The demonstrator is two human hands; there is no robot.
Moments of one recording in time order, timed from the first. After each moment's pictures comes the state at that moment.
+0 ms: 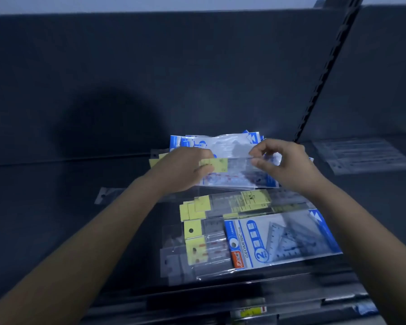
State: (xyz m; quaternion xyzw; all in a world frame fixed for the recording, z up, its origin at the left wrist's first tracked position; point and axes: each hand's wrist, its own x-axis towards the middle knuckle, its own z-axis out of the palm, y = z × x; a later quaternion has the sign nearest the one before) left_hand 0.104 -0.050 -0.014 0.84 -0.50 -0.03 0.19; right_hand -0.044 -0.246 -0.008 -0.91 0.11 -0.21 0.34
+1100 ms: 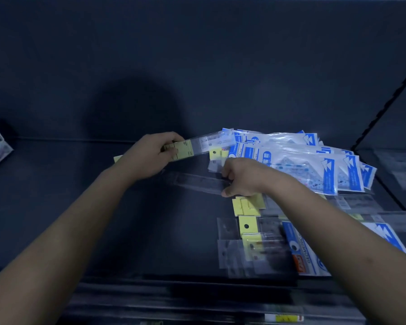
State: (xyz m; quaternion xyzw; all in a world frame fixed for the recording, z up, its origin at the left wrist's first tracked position) left_hand 0.172 0.089 -0.016 0.88 -0.35 -0.03 0.31; right_hand 0.061 -0.111 -0.019 -0.98 0.07 0.14 0.14
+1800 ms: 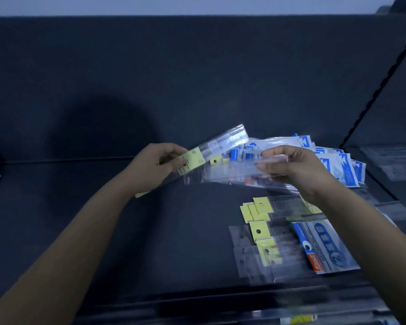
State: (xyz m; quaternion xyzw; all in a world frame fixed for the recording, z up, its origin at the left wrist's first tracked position) left_hand 0.175 0.098 -0.010 0.80 -0.39 -0.10 0.44; right_hand 0.011 -0.148 -0.006 -0.69 0.18 -0.15 0.69
